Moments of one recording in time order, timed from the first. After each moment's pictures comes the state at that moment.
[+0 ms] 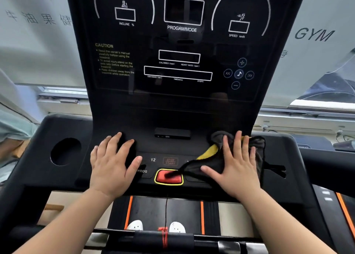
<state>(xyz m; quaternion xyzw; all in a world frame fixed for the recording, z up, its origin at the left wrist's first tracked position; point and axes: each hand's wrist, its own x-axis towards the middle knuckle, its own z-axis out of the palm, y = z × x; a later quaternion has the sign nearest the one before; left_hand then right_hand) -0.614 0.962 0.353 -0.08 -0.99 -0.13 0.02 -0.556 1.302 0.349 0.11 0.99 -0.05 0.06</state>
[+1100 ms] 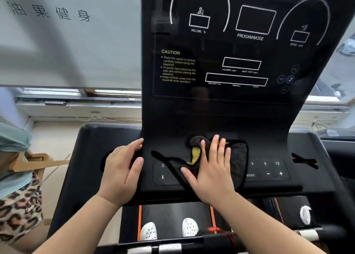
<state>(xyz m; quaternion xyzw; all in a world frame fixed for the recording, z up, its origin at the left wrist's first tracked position) -0.669 0.820 0.351 -0.19 -0.88 -0.43 0.02 -0.596 1.073 0.343 0.11 0.99 -0.02 0.02</state>
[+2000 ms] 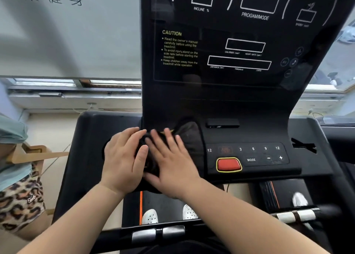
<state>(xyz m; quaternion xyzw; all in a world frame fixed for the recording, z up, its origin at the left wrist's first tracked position) -0.663 0.821 0.356 -0.20 -0.92 -0.34 0.06 -0.616 0.987 0.350 -0.10 0.99 -0.07 0.10</state>
